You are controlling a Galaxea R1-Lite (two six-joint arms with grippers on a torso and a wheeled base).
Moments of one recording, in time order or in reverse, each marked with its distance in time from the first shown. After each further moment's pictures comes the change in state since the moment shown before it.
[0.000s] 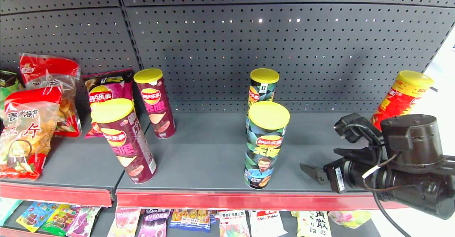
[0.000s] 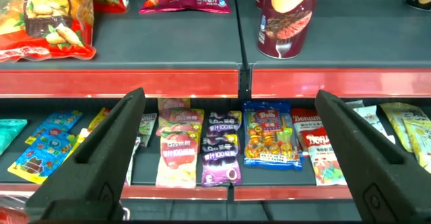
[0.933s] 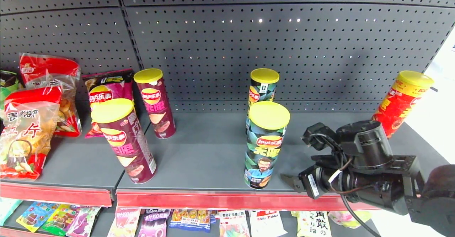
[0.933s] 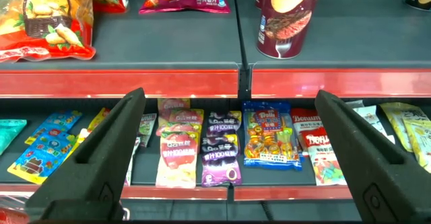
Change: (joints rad) left arm 0.000 -0.001 0.000 0.000 -0.001 0.000; right arm 0.076 0.167 -0.065 -0.001 -0.001 0.000
